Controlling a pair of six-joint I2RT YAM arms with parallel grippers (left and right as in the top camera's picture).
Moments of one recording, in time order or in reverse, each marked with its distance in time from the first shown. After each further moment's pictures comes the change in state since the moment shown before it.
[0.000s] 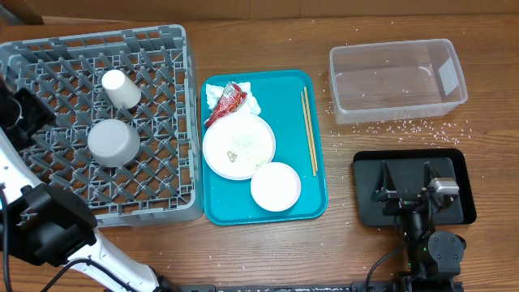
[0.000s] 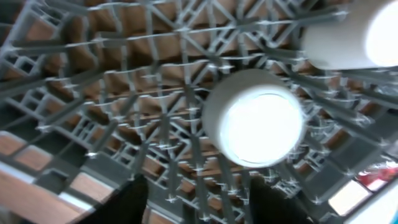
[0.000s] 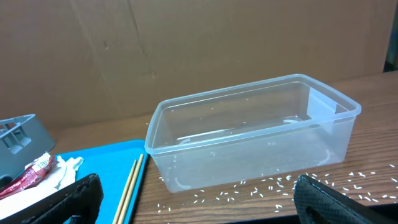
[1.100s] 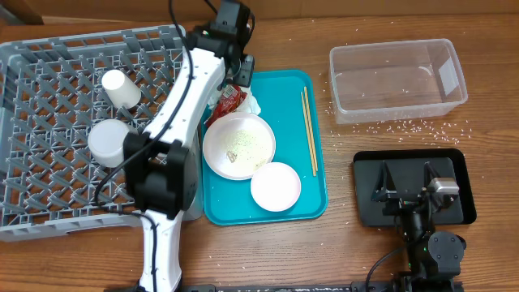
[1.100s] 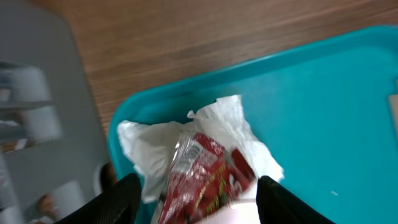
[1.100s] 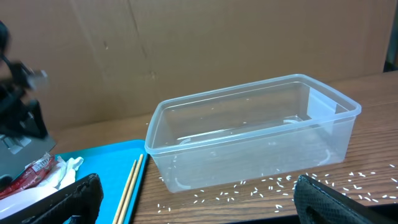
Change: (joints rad) left arm -0.929 0.241 -0.105 0.597 -0.206 0.082; right arm 0.000 0.000 0.000 0.000 0.000 0.000
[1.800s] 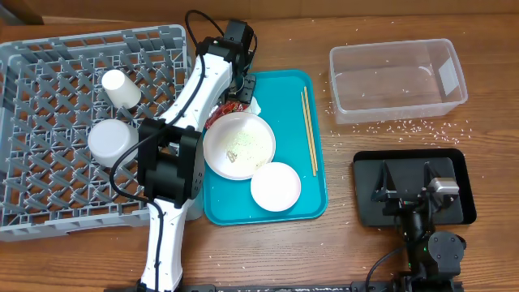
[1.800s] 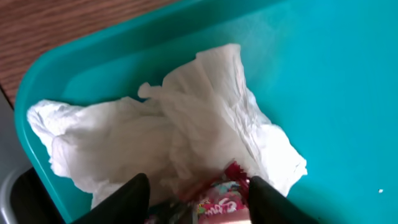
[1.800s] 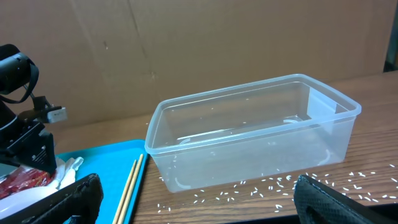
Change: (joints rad) left arm 0.001 0.105 -0.018 -0.040 0.068 0.026; right arm 0.000 0.000 0.000 0.000 0.000 0.000
